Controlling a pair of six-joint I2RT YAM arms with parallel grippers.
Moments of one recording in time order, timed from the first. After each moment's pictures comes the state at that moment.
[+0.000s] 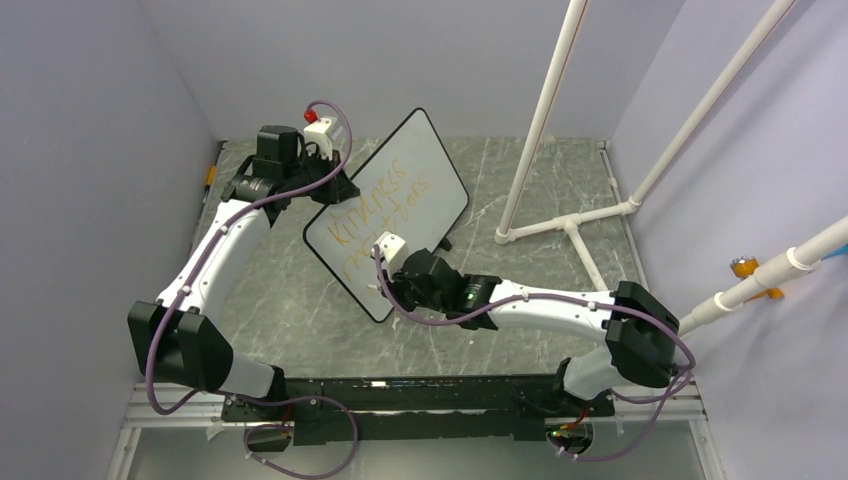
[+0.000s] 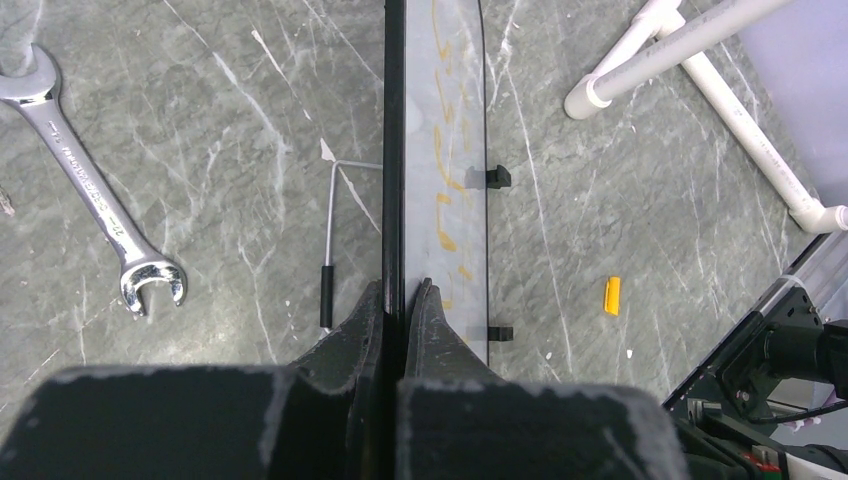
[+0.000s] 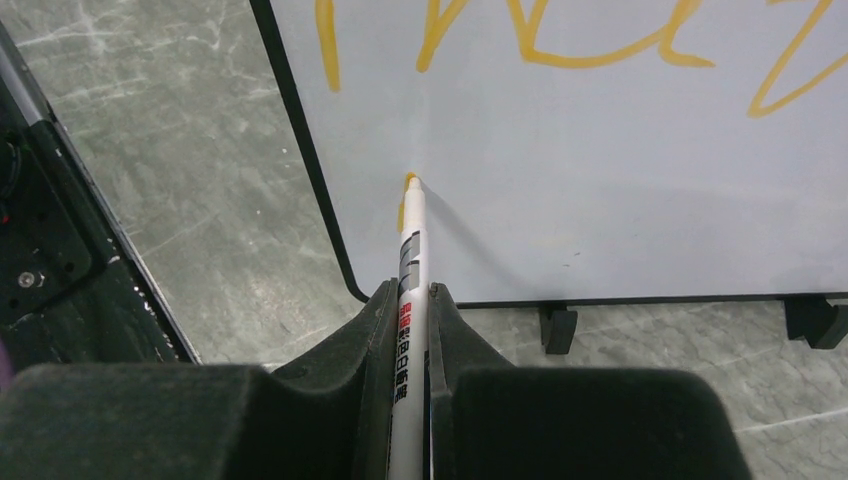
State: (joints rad) left arm -0.23 1.42 1.35 -0.52 0.47 -0.09; right arm 1.12 1.46 0.92 0.01 0.11 0.12
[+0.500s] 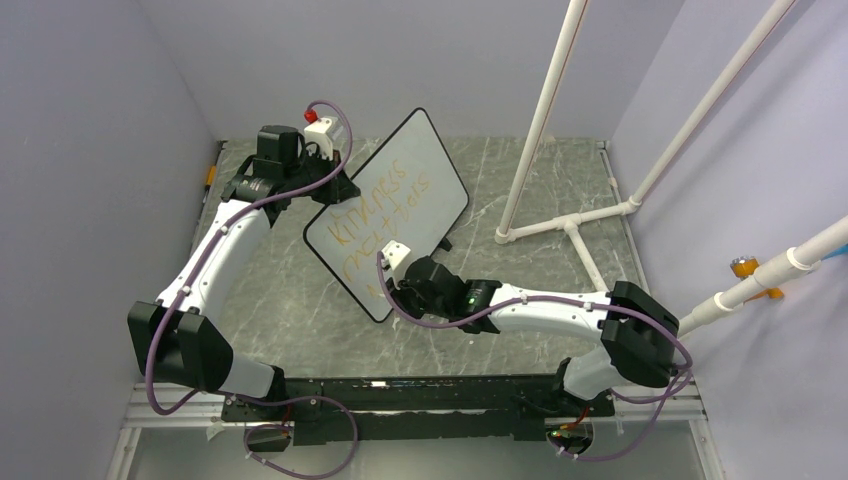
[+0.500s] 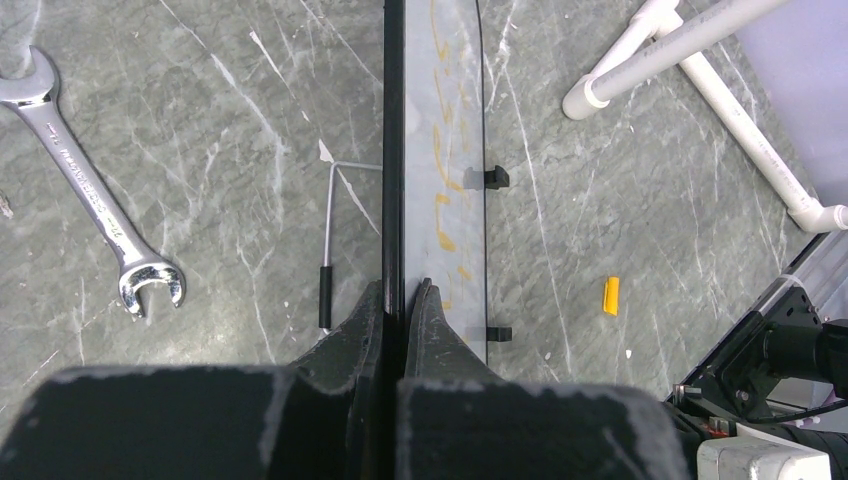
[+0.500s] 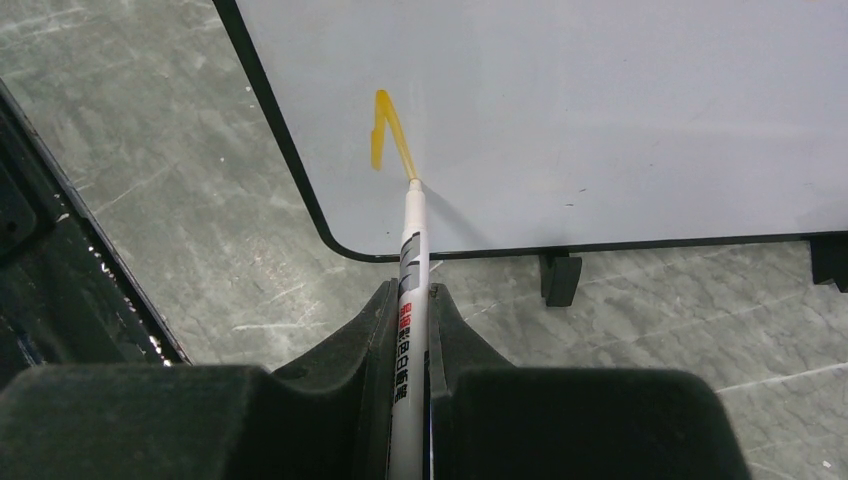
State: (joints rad) left arm -0.23 1.42 1.35 -0.52 0.47 -0.09; right arm 1.12 1.46 0.86 -0.01 0.12 0.14
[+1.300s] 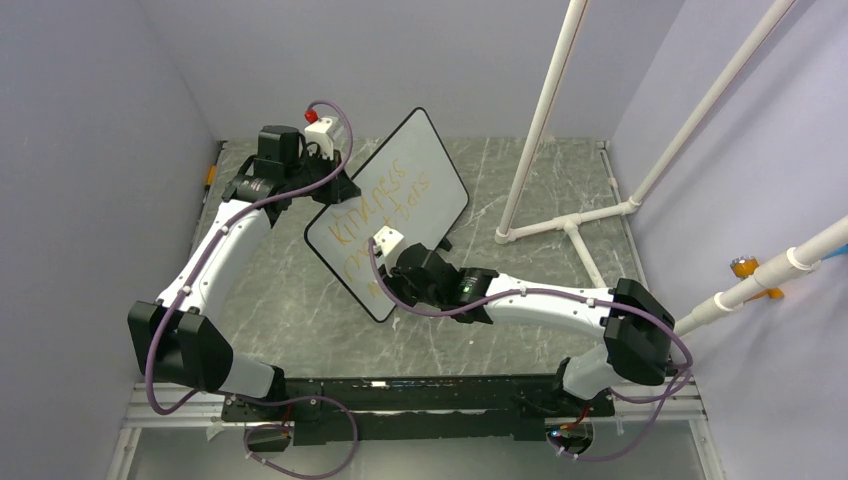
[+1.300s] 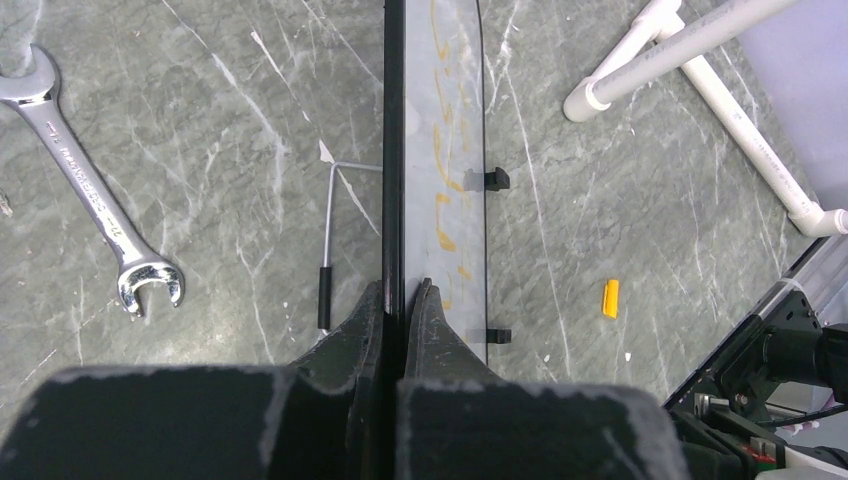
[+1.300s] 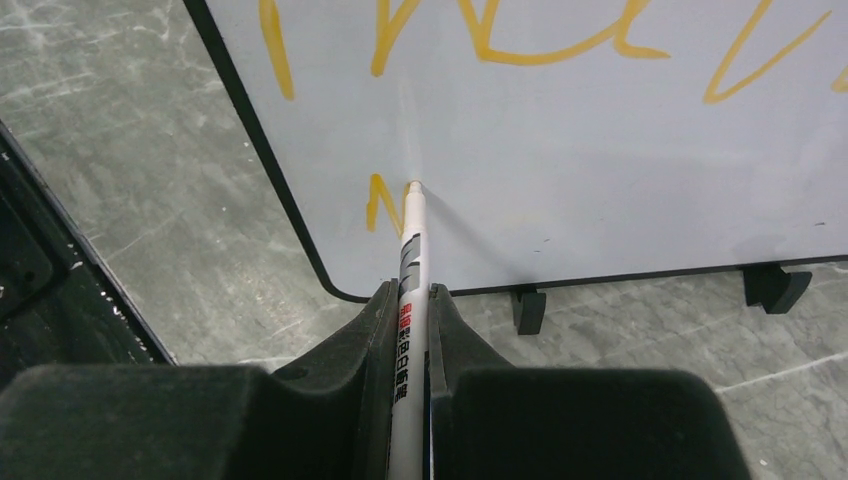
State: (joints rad) left arm -0.23 1.42 1.35 -0.52 0.46 -0.10; right arm 1.11 1.49 1.00 -0.11 0.16 0.12
